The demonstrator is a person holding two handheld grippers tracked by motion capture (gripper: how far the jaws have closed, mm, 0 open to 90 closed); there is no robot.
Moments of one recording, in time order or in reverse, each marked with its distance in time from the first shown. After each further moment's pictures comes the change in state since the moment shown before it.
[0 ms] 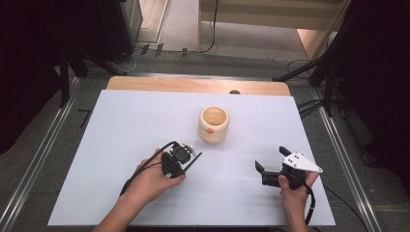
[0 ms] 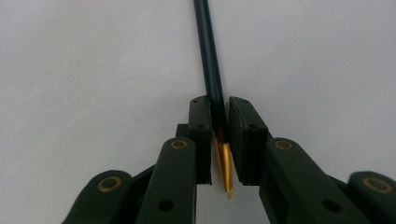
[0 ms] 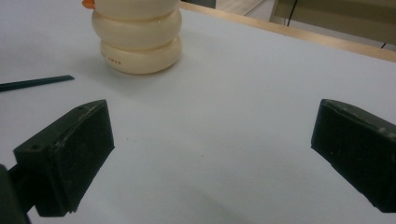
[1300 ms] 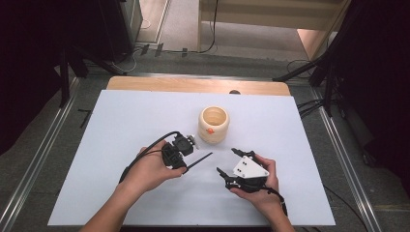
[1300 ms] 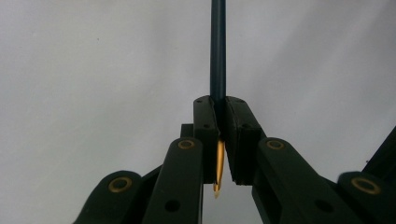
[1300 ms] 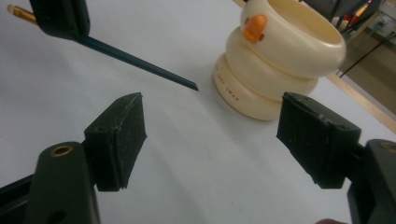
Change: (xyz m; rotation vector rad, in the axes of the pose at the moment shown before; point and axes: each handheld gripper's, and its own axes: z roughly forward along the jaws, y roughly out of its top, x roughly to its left) left arm 0.007 0.017 -0.037 -0.006 -0.120 0.083; right arm 0.100 0.034 0.037 0.035 0.154 -0.437
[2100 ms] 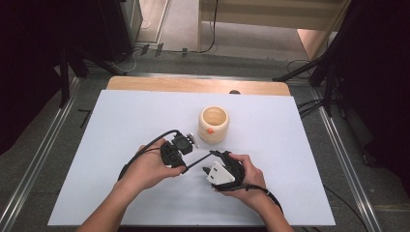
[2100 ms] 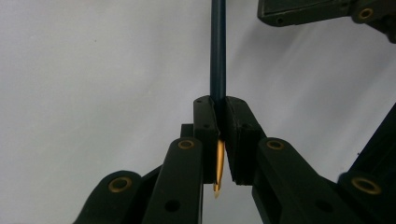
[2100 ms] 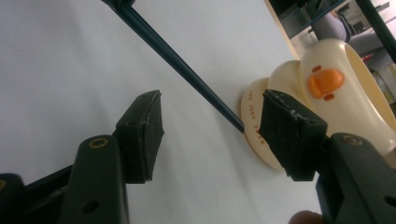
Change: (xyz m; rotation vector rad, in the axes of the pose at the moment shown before) left arm 0.003 0.000 -0.005 0.007 -0.019 0.016; right arm 0.028 0.021 0.039 0.039 -0.013 -0.366
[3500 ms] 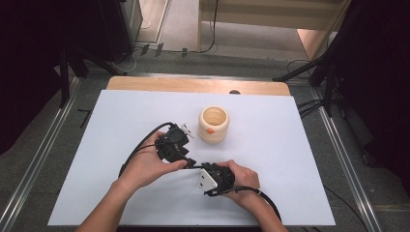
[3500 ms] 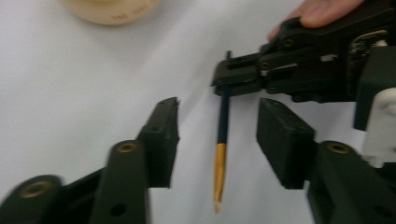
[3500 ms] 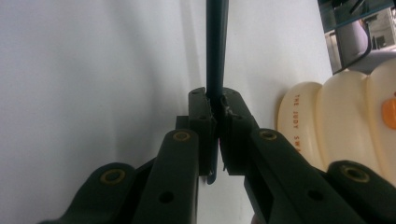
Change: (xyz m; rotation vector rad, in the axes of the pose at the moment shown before) left arm 0.007 -0.010 -0.024 -0.309 0.005 0.001; right arm 0.020 0.003 0.022 0.128 0.055 -0.192
